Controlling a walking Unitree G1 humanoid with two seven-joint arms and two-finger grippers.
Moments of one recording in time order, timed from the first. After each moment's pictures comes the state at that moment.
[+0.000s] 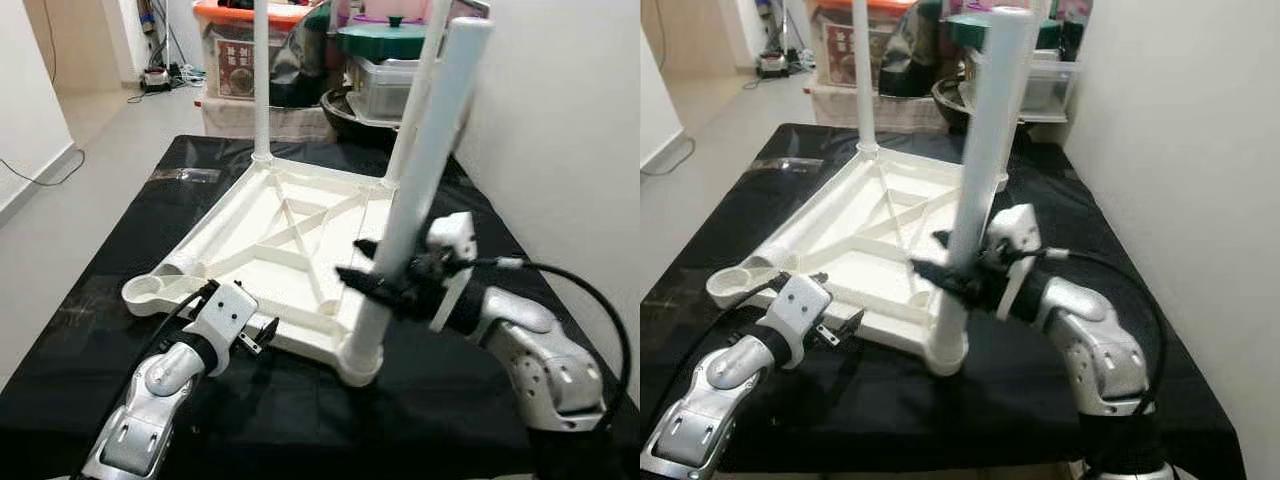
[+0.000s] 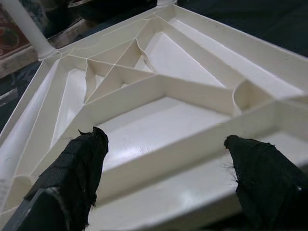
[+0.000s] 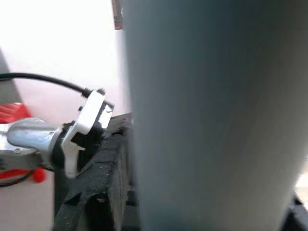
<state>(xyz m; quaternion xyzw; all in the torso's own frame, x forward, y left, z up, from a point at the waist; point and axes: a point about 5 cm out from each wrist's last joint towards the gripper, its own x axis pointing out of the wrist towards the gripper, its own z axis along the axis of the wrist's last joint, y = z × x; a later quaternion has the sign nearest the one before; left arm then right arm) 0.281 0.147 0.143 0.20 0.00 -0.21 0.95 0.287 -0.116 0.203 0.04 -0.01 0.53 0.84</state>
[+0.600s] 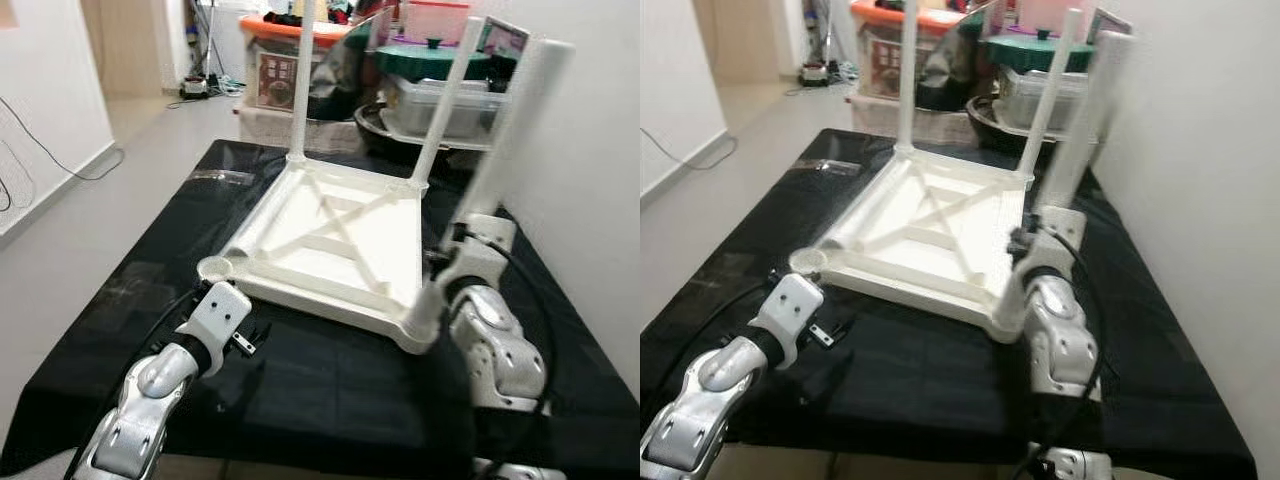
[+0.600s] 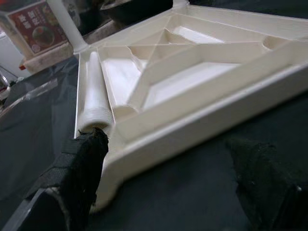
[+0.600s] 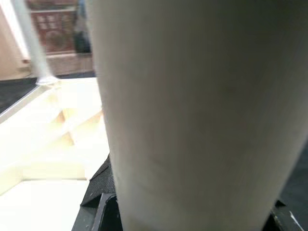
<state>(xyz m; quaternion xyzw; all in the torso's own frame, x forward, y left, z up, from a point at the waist) 0.277 0.148 0.143 0.20 0.00 -0.21 0.96 0.310 -0.182 0.166 0.07 0.06 -0.11 0.99</state>
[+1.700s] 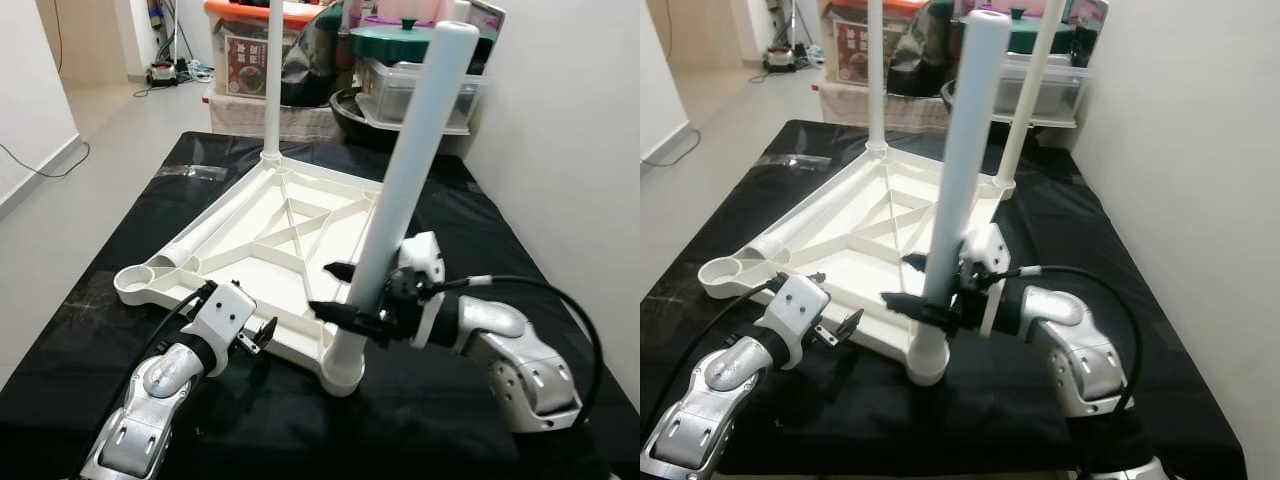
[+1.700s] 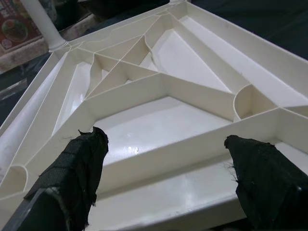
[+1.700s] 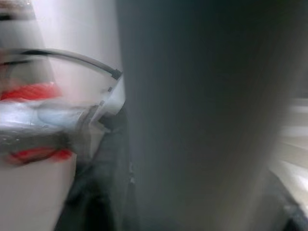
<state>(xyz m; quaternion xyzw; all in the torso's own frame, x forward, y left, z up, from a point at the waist) 0.278 0.149 0.141 0.20 0.00 -0.21 0.96 0.293 -0.114 0.190 0.01 0.00 0.52 0.85</state>
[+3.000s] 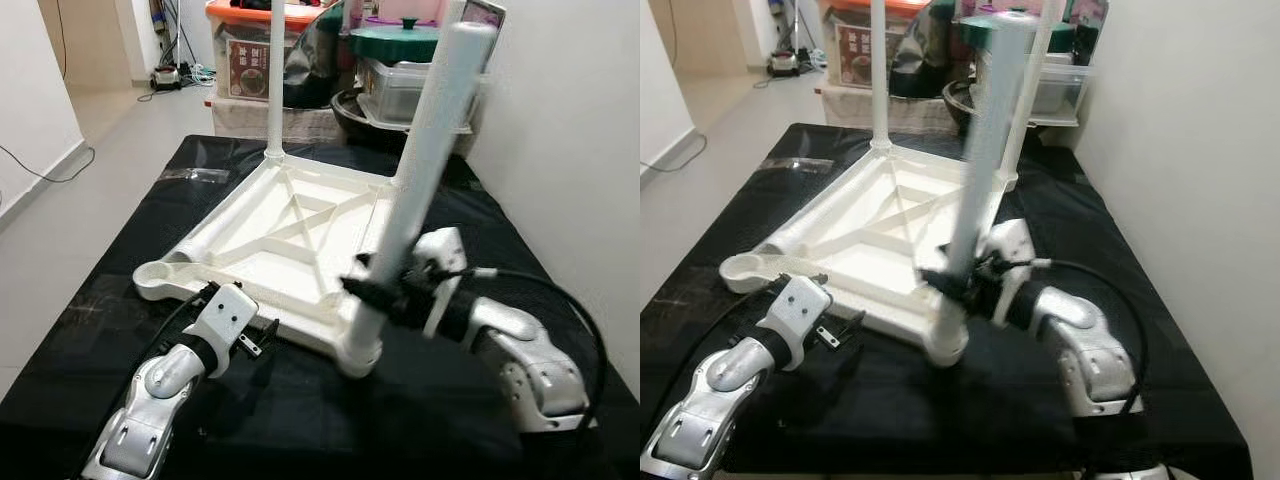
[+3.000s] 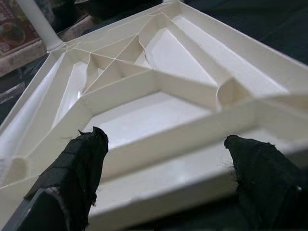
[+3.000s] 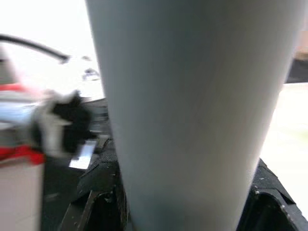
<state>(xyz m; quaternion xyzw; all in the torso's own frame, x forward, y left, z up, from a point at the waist) 0.280 0.144 0.141 0.20 0.00 -0.22 0.95 0.288 -0.116 0.186 0.00 0.00 0.53 0.85</state>
